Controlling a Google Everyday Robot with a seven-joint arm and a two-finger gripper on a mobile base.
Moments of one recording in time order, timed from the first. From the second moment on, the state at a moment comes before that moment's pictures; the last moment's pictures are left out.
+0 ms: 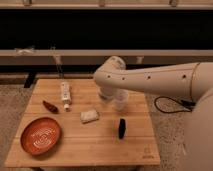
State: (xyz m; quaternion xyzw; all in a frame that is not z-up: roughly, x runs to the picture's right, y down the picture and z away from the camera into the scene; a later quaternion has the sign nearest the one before) arm 0.024 0.075 0.738 -0.06 -0.25 -0.93 0.27
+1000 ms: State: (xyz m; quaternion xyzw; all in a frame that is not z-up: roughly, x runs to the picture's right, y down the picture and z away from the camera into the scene) arm 0.089 0.156 0.727 -0.17 -0.28 -0.86 0.39
